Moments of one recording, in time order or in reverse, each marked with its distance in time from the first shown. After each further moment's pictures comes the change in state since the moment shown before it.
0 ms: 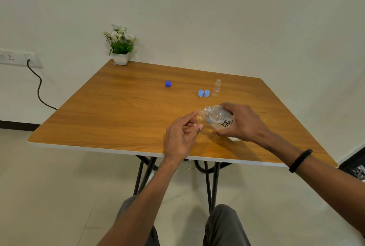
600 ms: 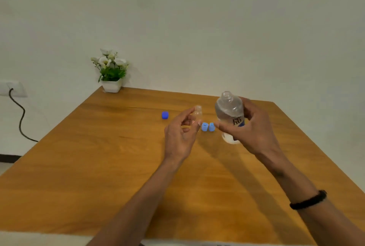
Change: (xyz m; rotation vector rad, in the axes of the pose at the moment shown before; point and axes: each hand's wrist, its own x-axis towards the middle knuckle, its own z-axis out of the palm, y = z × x) left_hand 0.161 -0.024 0.031 -0.064 0.109 0.053; right_hand 0.113 0.025 0.005 0.639 0.386 0.023
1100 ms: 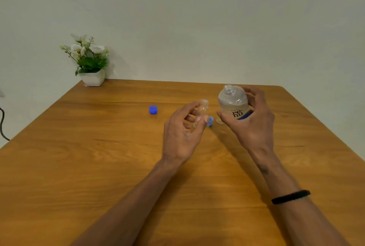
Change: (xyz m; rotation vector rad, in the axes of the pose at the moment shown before) left_hand 0.017 -0.037 0.039 0.172 -0.049 0.101; right_hand 0.029 0.086 0.025 -0.118 0.315 -0.018
